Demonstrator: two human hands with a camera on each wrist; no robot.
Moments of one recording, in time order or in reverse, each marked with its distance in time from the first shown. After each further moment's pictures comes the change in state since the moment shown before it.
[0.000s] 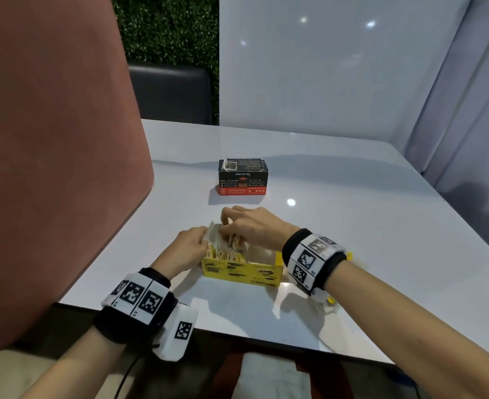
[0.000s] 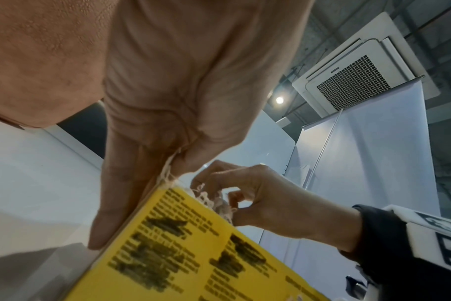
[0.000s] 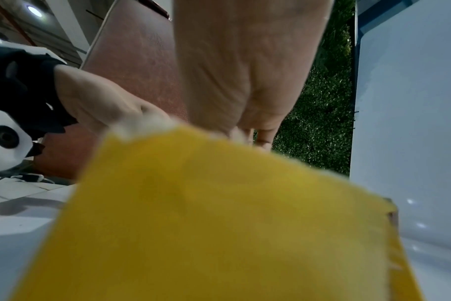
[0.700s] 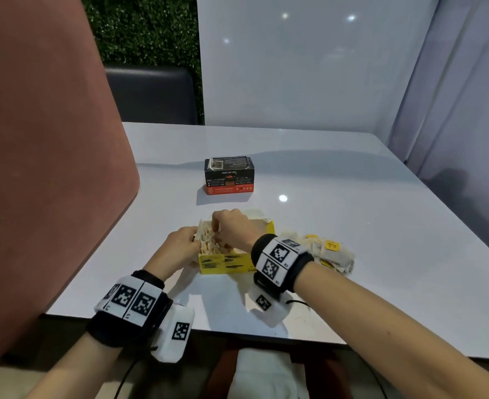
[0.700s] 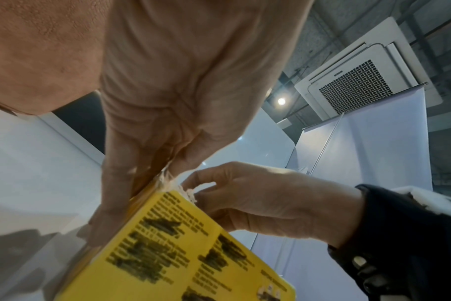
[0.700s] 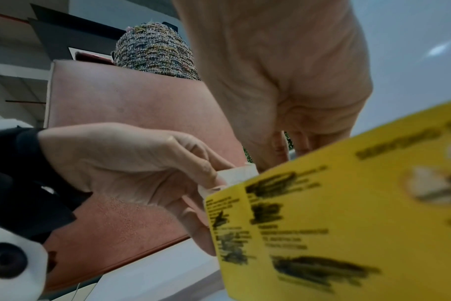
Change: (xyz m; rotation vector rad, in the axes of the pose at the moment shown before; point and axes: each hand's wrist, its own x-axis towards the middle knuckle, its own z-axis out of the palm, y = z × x) left_hand -0.002 0.014 0.005 -0.168 -0.007 -0.066; right_hand 0.015 -0.022 0.011 0.486 0.075 0.561
